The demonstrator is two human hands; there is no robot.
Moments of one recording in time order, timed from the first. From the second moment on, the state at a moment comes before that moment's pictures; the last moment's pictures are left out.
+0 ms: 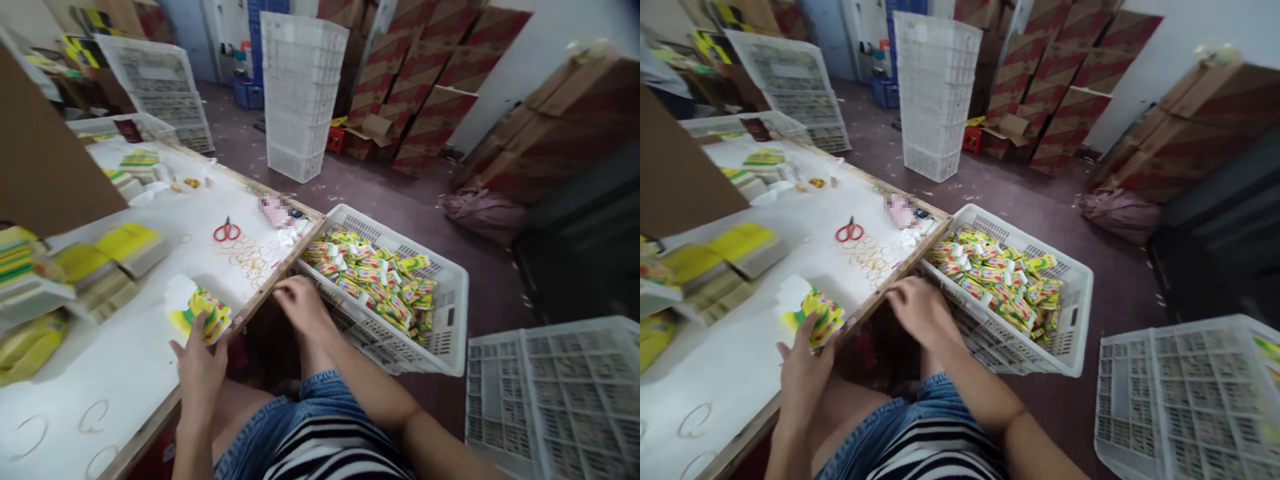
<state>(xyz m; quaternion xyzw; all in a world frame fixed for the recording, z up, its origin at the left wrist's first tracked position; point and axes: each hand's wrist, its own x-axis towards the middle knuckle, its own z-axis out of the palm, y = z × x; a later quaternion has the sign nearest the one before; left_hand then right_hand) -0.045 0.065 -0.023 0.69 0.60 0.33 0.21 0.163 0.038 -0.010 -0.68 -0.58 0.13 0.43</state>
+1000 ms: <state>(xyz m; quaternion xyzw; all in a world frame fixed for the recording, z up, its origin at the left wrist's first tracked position) -0.055 0.059 -0.023 0.65 0.60 0.39 0.25 0.050 0.084 -0.024 -0.66 -0.53 0.32 0.41</state>
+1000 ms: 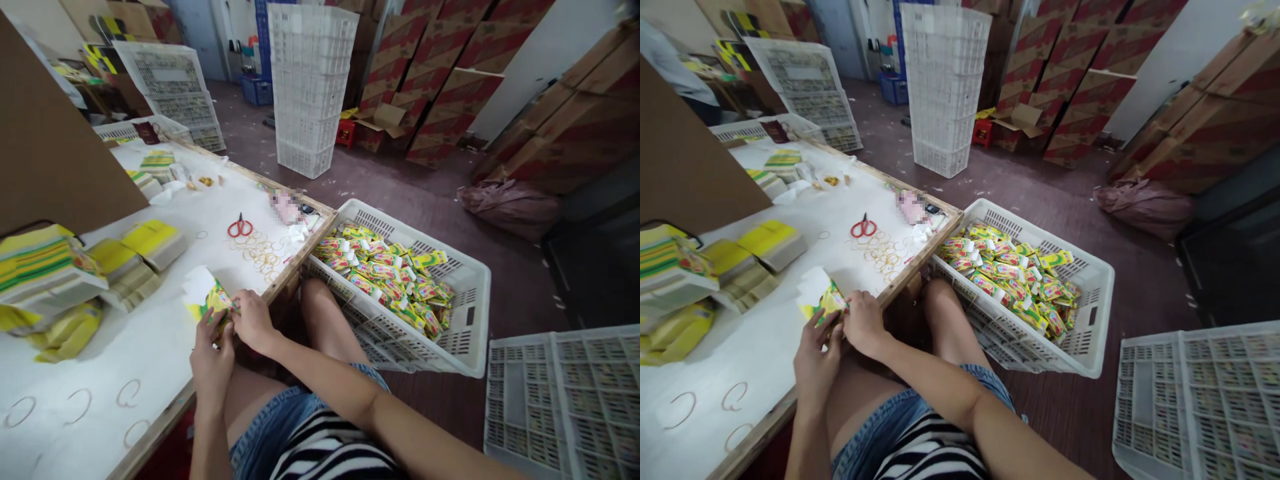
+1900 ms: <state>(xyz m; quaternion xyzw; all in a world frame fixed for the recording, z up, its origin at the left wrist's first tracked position) -0.001 0.024 -0.001 0.46 0.22 0.41 0.75 0.154 -0.013 -0.014 -0.47 -0.44 0.57 0.51</state>
